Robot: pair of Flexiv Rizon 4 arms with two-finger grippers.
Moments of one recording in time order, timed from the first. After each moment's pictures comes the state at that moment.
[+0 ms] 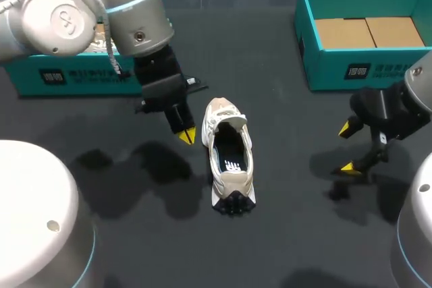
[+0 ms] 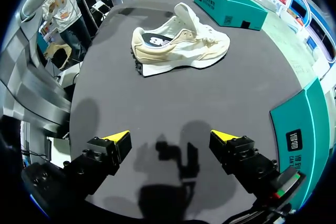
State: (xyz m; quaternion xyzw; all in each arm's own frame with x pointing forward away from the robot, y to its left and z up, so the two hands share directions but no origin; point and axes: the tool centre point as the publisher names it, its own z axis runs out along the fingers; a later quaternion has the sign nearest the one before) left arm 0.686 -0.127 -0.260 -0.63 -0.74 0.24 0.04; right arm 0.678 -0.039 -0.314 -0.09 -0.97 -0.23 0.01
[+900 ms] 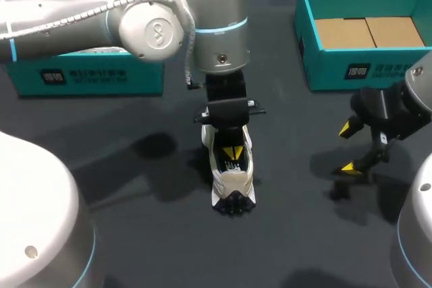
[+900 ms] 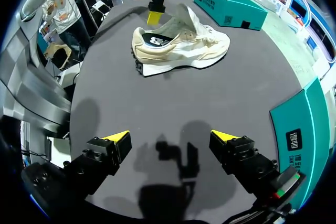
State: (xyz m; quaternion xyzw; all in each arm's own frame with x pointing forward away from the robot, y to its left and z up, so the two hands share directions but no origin) left arm 0.684 -0.209 -0.313 -0.67 -0.71 0.17 0.10; right arm 0.678 -0.040 -0.313 -0.09 -0.97 -0.23 0.00
